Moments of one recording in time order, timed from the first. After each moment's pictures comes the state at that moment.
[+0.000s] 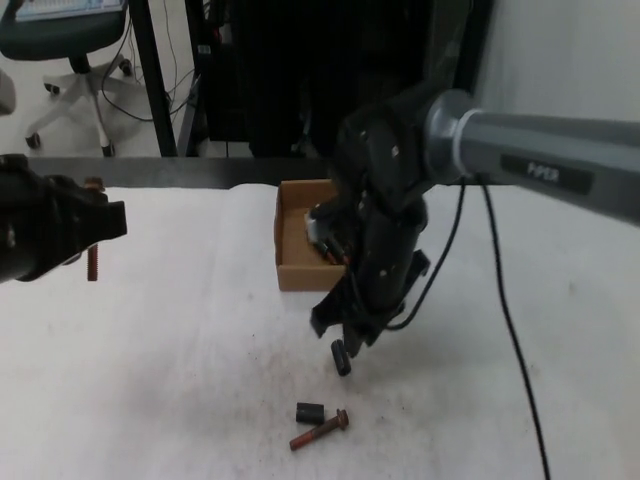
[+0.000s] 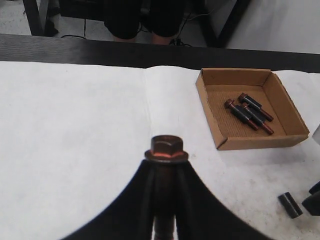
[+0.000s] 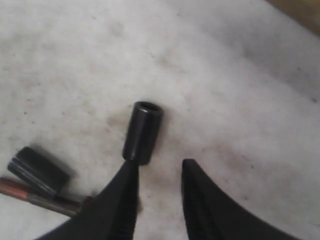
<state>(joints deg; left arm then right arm) -3.8 51.9 -39.6 25.2 11.4 -5.3 34.3 116.3 -89.0 61.2 -5.9 1.5</state>
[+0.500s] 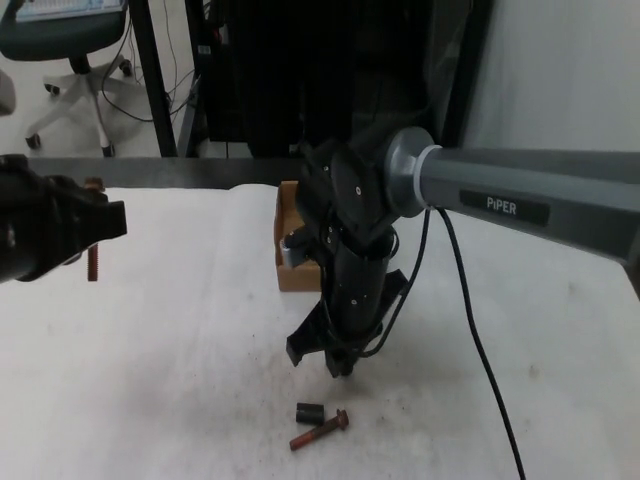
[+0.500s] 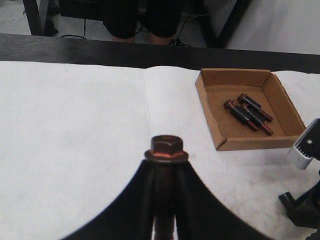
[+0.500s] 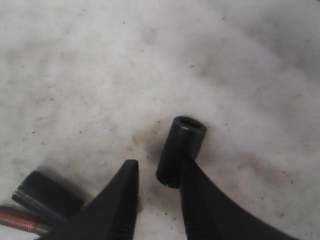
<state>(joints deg) -3.8 51.9 -39.6 25.2 11.5 -5.5 38.2 118.9 -89.3 59.4 -1.9 6.5</state>
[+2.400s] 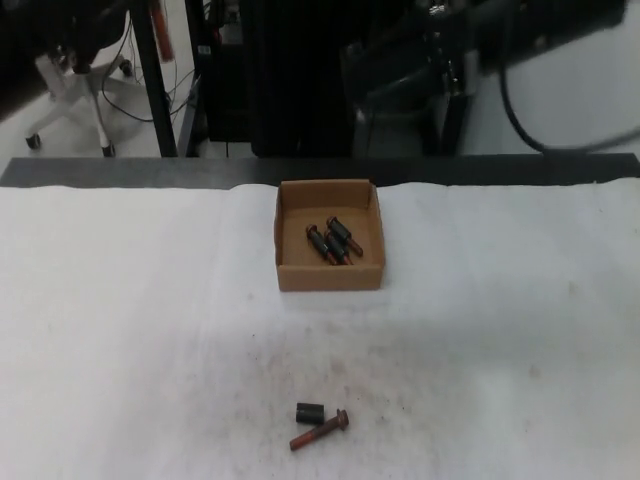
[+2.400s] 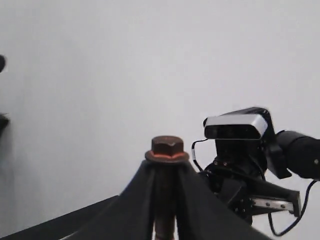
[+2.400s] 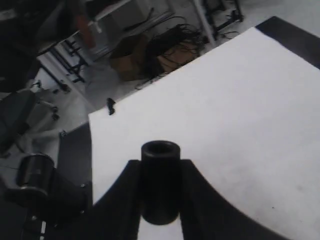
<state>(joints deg) -3.8 61.6 -38.8 -43.1 52.1 -42.9 22.5 84.0 -78.3 37.5 -57.4 -7.7</state>
